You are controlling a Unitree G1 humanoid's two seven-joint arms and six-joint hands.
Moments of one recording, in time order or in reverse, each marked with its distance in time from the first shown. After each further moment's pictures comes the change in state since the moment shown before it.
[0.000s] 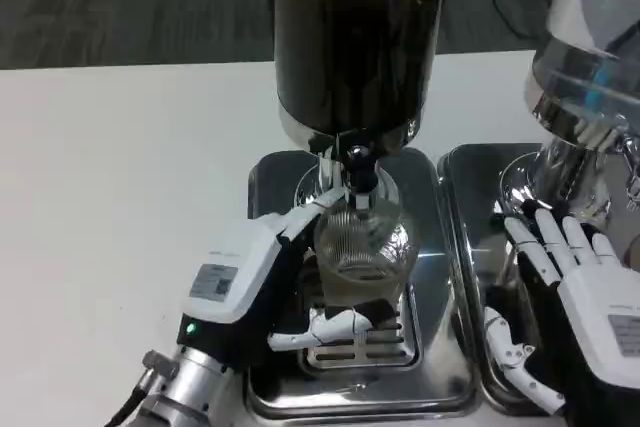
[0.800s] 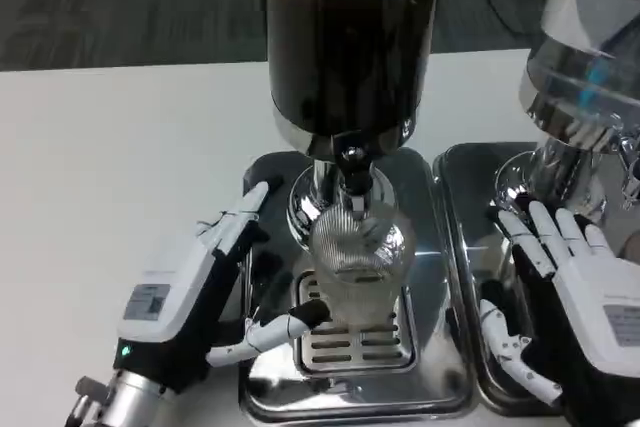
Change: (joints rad) left arm 0.154 0.118 0.104 -0.158 -0.084 -0.020 -0.084; right arm -0.040 -0.024 0.004 0.025 0.032 -0.014 0.002
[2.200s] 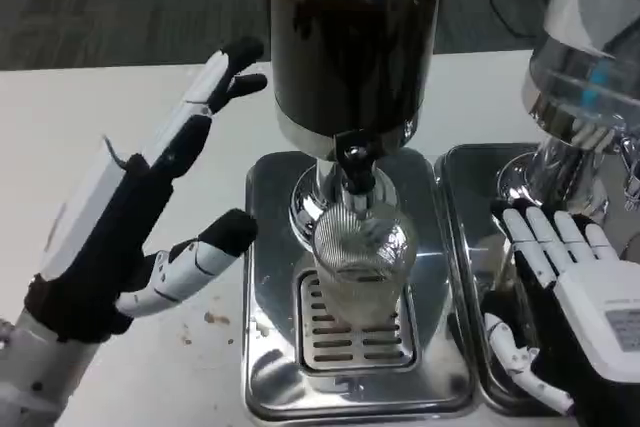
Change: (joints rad) left arm 0.169 0.087 0.337 -0.573 -0.621 -0.325 -0.774; right arm -0.005 -0.087 -0.012 0.041 -0.026 -0.053 -0.029
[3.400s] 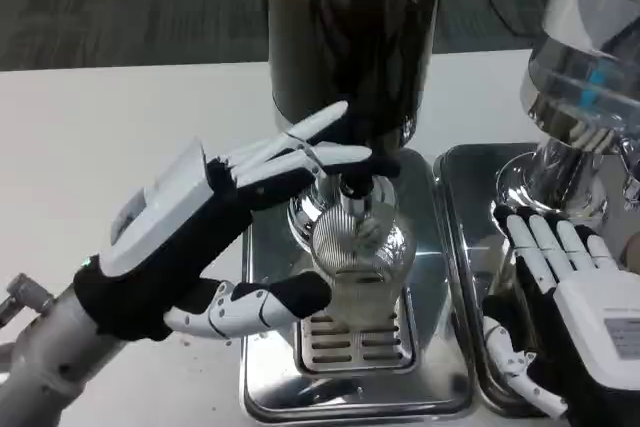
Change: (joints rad) left arm -0.107 -0.042 0.037 0.062 0.016 -0.127 -0.308; right arm 0.017 0.050 0.010 0.001 -0.009 0.028 -0.004
